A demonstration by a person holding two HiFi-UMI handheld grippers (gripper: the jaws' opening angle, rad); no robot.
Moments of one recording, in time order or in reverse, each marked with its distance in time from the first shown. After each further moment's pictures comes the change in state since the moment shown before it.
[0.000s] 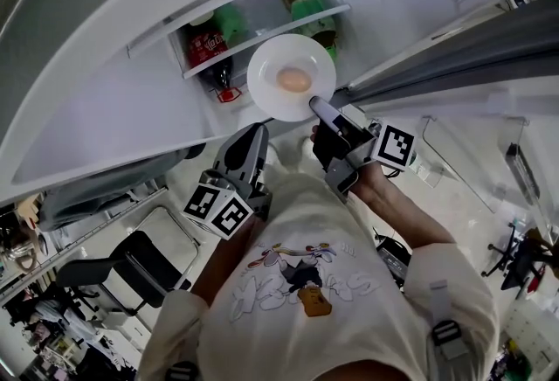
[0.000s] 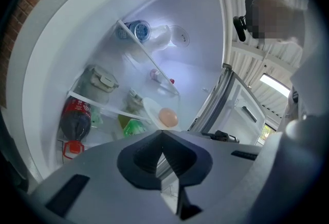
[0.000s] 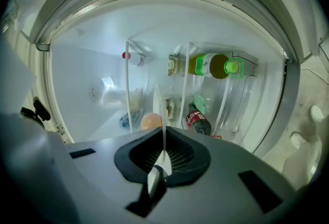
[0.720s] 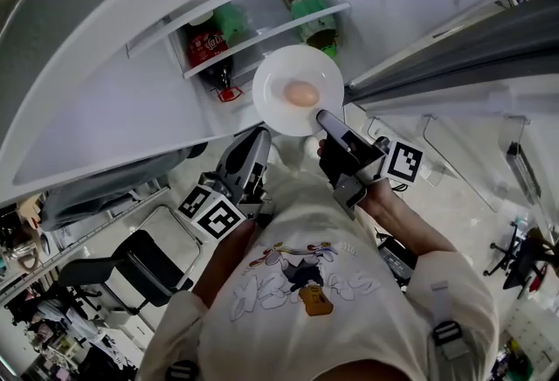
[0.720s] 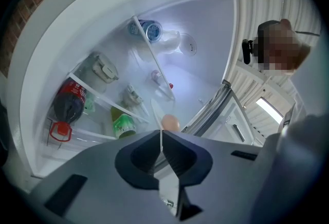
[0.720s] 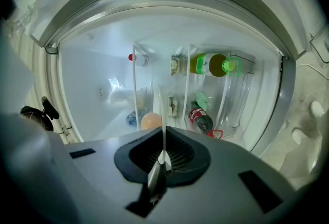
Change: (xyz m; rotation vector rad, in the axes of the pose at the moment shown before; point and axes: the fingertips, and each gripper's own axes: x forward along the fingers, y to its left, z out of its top) left arm -0.007 -0.013 0.005 -0.199 -0.019 -0.090; right arm -0.026 0.012 -0.013 0.018 0.002 0.028
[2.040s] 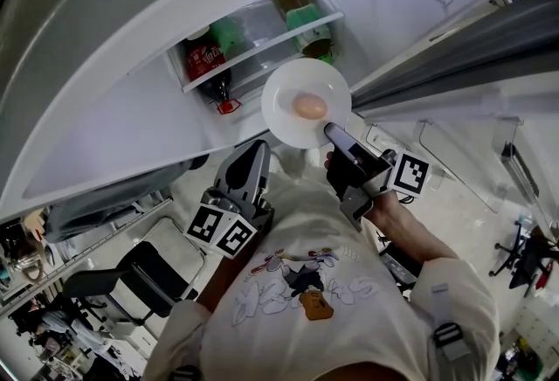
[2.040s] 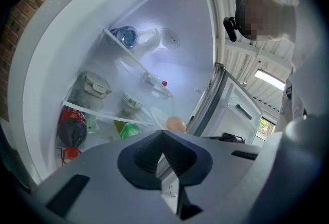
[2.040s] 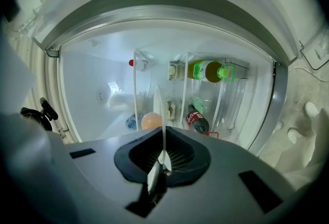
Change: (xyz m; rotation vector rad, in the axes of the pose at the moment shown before) left arm 0.000 -0.006 0.006 0.264 0.014 0.064; right arm -0.014 0.003 0.007 0.005 -0.038 -0.035
